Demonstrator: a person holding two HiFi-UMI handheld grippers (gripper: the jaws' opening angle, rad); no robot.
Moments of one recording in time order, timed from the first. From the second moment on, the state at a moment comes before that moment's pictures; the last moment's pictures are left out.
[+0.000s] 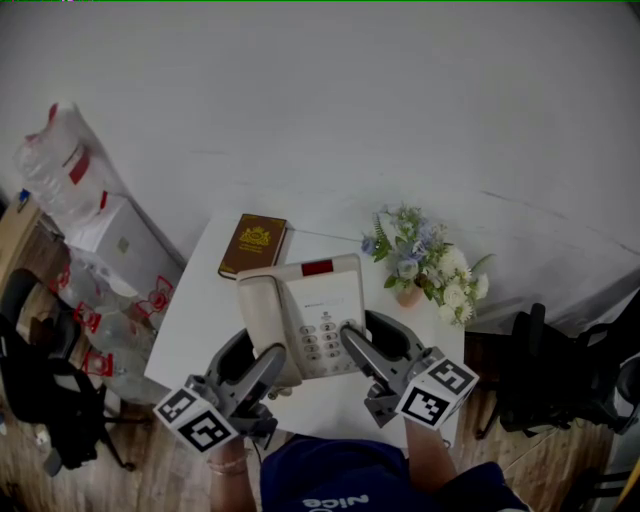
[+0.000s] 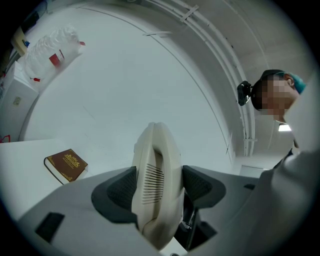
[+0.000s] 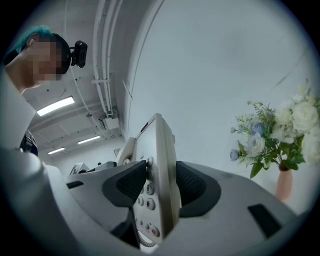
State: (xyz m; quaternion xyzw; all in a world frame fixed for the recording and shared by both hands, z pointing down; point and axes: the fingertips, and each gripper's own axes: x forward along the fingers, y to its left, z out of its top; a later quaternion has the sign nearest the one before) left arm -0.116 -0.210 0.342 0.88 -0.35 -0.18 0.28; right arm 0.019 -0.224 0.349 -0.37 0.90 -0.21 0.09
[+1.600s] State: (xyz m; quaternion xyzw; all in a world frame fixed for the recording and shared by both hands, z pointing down) left arm -0.099 -0.209 0.345 0.88 -0.36 -0.16 0.27; right arm 0.035 -0.221 0.355 -0.39 0.89 -0.21 0.11
